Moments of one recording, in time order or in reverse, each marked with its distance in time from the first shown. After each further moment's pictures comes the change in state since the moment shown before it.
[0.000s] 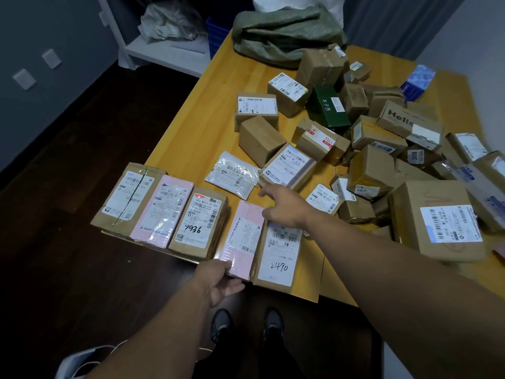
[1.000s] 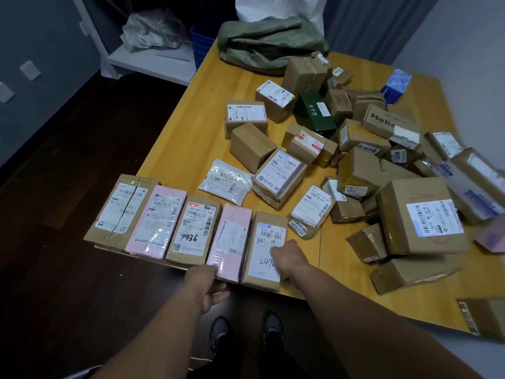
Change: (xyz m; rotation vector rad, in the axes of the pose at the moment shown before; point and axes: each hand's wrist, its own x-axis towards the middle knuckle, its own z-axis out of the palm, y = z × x) left_hand 0.007 0.008 -0.024 0.118 0.089 0.066; right_hand -0.036 0.037 0.096 0.453 0.087 0.708
